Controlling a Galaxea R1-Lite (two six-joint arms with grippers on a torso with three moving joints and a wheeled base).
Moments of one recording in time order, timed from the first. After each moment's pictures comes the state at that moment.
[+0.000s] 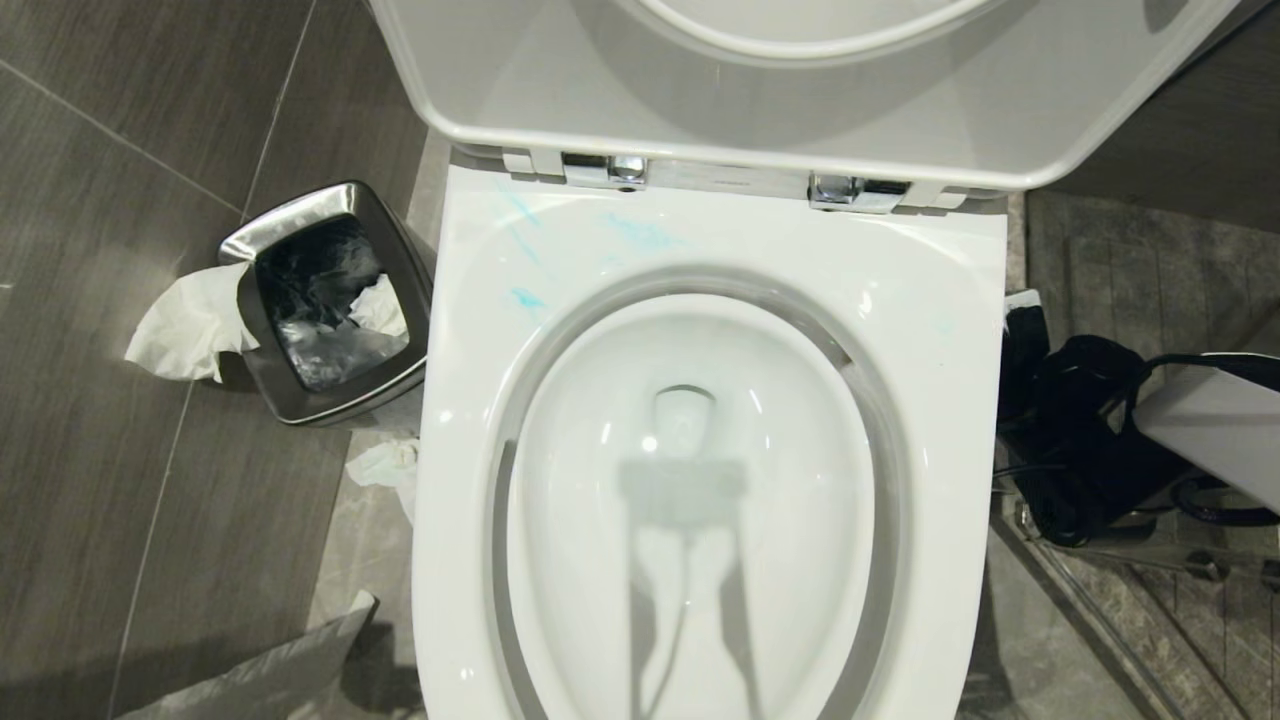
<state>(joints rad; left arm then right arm) -0.01 0.00 0.00 0.01 -0.01 0.01 0.00 2.31 -1.09 -1.52 0.17 -0.17</state>
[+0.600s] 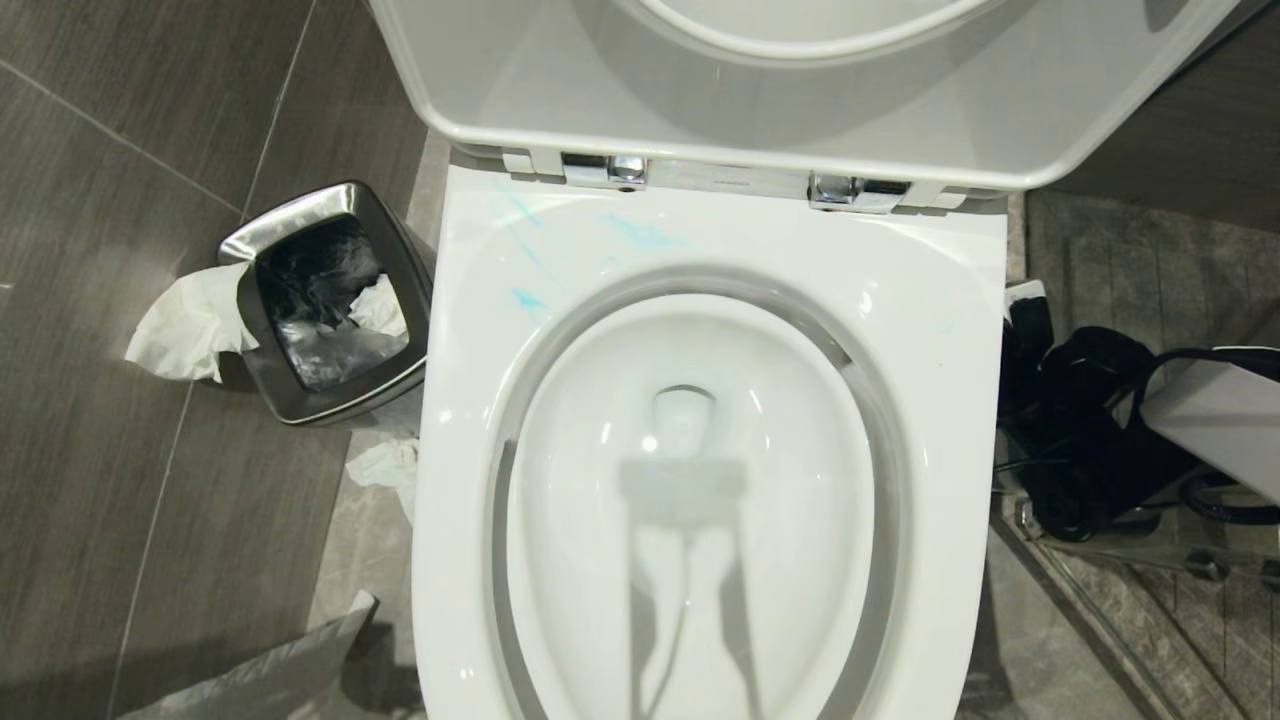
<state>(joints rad) -0.01 0.00 0.00 0.01 -0.01 0.01 0.01 2.29 -1.09 -1.52 0.18 -0.19</state>
